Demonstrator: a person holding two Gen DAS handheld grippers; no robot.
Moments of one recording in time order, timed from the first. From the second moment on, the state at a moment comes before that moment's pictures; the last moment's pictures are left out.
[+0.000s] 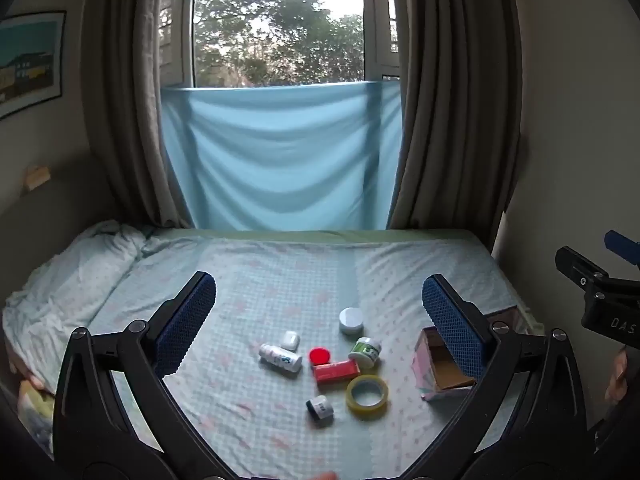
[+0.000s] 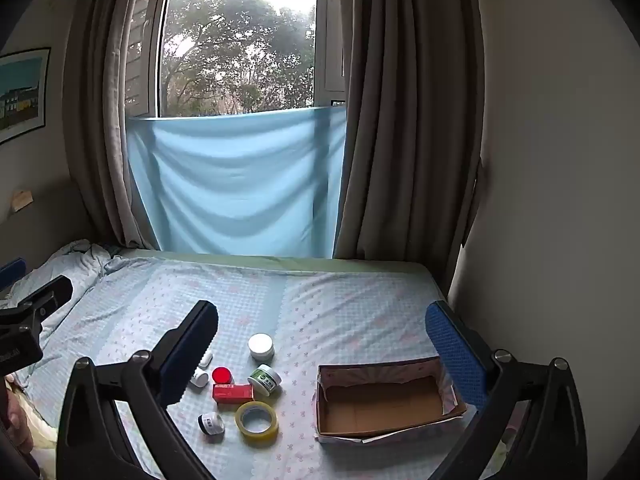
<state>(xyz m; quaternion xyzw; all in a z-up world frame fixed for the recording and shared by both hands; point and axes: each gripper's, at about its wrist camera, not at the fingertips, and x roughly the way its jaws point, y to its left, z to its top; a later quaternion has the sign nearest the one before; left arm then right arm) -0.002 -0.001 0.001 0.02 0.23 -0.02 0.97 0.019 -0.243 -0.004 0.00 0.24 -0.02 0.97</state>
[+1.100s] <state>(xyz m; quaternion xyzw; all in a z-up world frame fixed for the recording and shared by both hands) -0.006 0.006 -0.004 0.01 0.23 -0.03 0.97 0.015 -0.240 -0.006 -0.01 0.24 -0.02 0.97</state>
